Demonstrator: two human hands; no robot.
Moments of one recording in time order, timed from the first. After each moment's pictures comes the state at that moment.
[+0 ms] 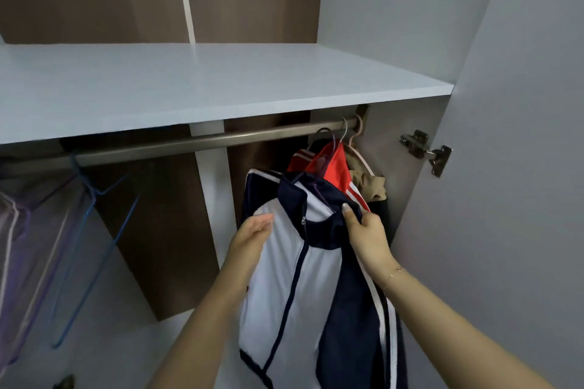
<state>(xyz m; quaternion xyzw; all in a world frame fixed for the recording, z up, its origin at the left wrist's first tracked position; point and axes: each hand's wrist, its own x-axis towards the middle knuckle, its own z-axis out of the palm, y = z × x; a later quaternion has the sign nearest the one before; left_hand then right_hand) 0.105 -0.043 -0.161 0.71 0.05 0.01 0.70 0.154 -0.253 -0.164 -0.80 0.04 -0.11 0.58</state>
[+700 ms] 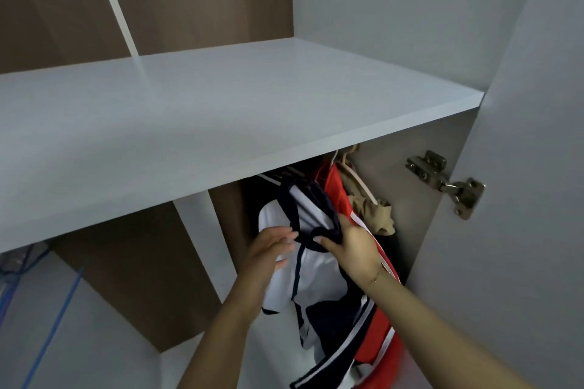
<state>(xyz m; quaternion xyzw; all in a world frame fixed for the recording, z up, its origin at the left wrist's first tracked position) 0.228 -0.095 -0.159 0.68 0.07 -0.06 0.73 0.289 -0.281 -0.210 -0.93 -0.06 -0.10 0.34</state>
